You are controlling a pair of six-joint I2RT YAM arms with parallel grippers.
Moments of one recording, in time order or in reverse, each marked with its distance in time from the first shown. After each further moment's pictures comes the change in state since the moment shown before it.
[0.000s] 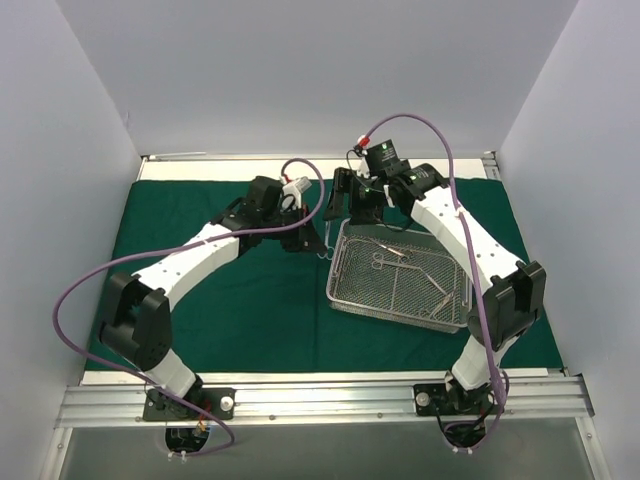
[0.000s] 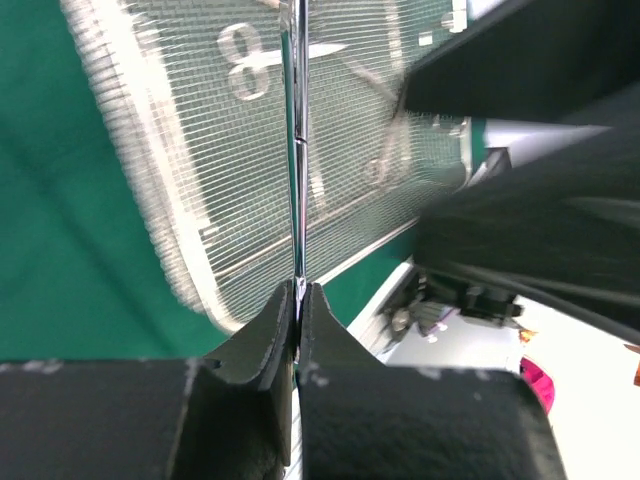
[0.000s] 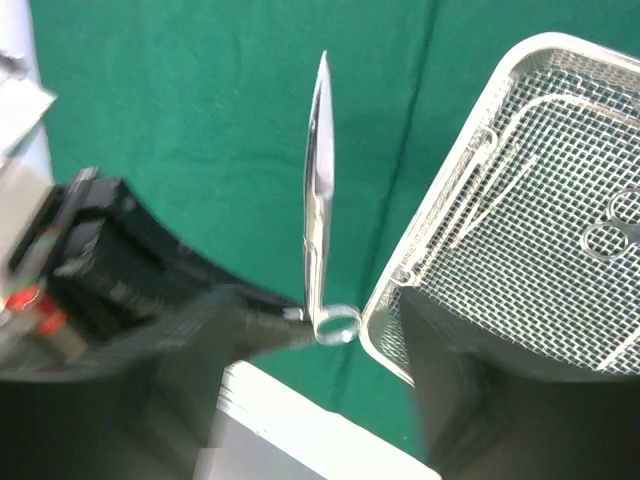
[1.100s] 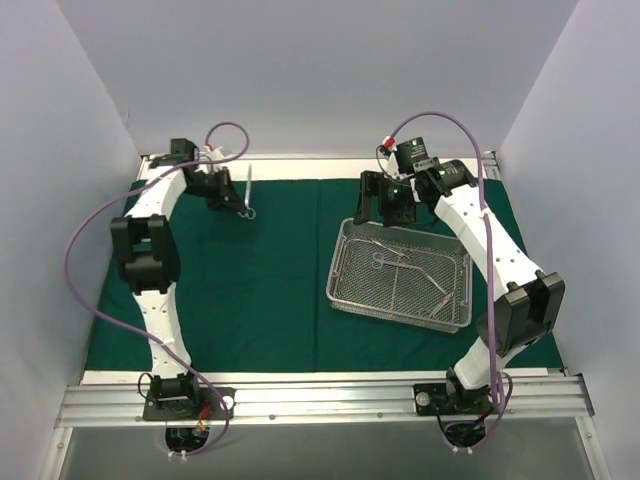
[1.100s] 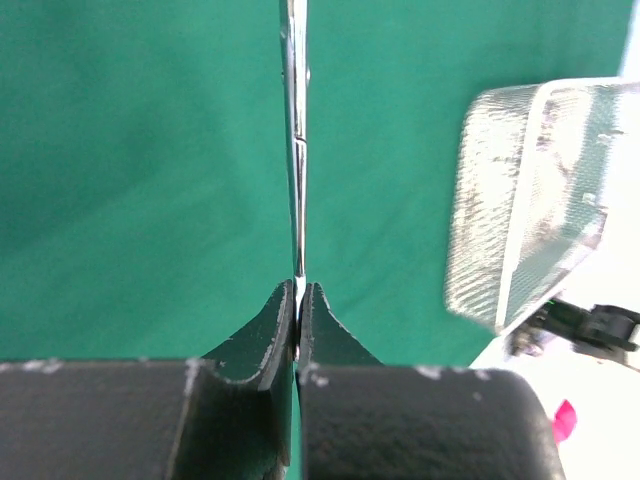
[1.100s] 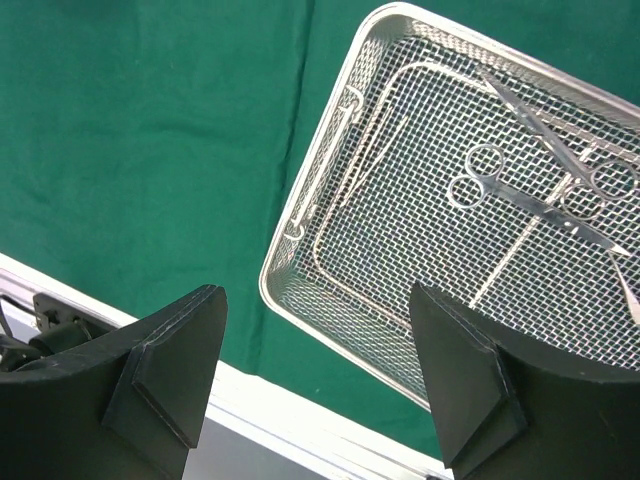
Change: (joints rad) left arm 0.628 0.567 0.655 -0.606 0.204 0.623; right arm -0.127 -0.065 -0.005 -0.165 0.017 -0.202
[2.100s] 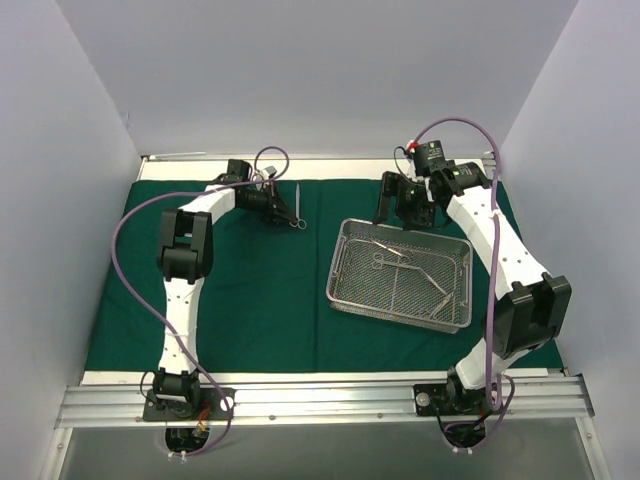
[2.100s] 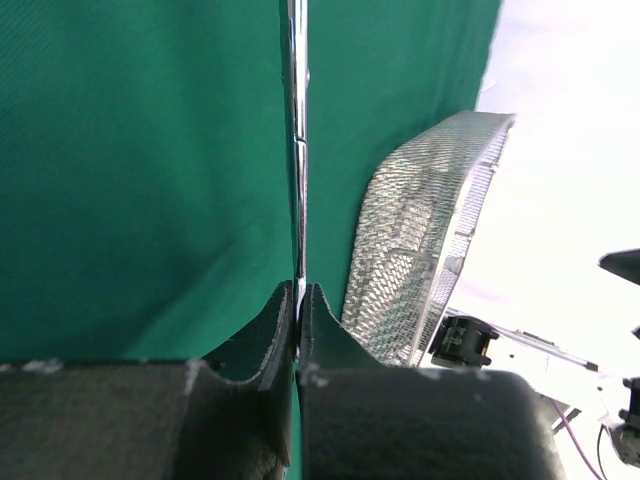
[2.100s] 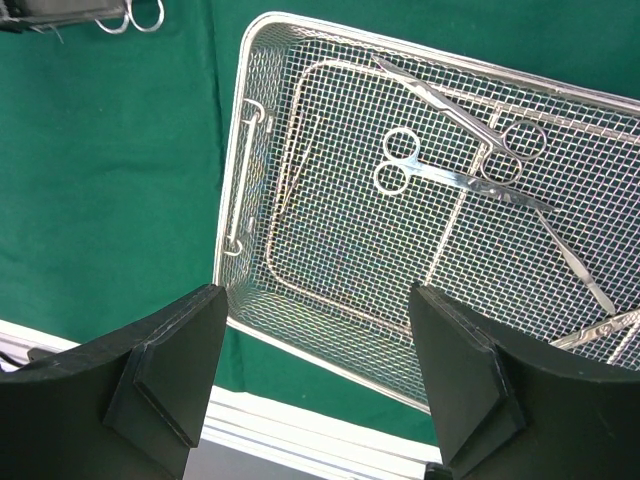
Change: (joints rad) left arm -0.230 0.270 -0.010 0.471 0.215 -0.550; right arm -0.103 -0.023 -0.053 -0.017 0.064 0.043
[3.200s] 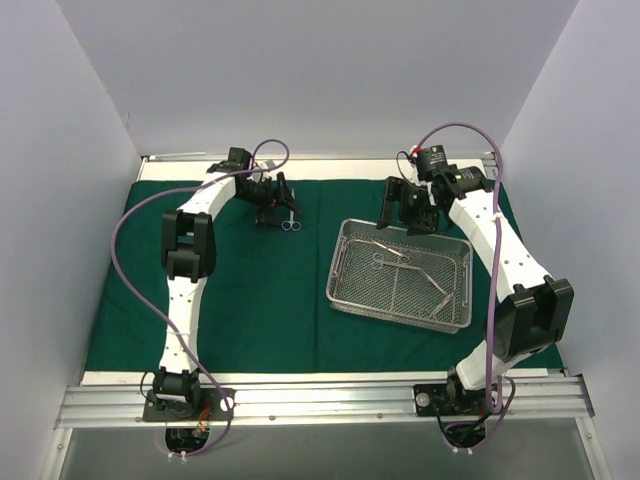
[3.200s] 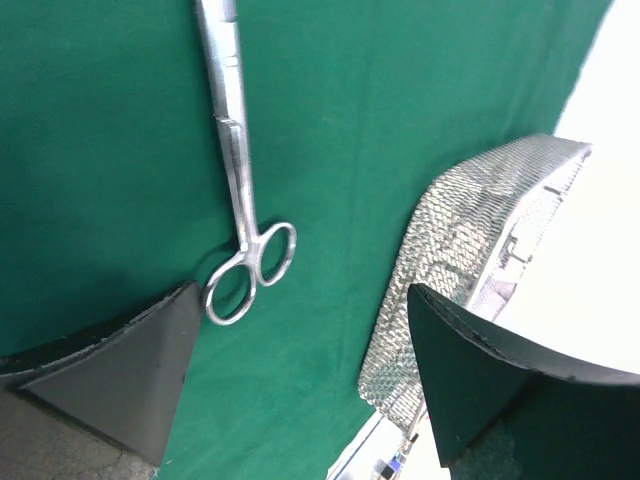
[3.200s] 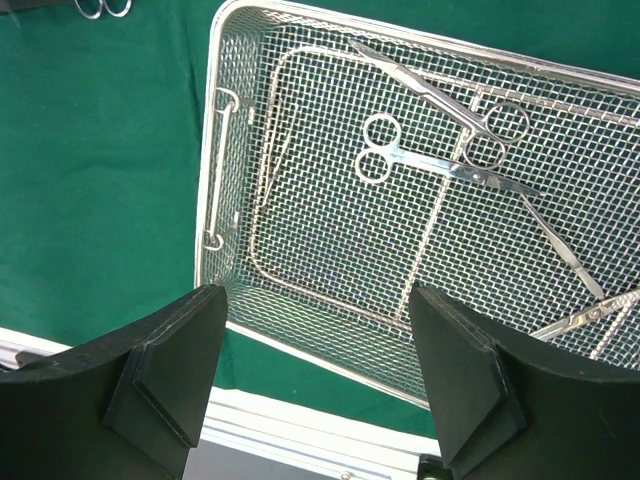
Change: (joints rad) left arm -0.006 0.072 0.255 -0.348 -0.175 0.126; right arm -0.015 -0.024 -0.050 0.002 0.013 -0.001
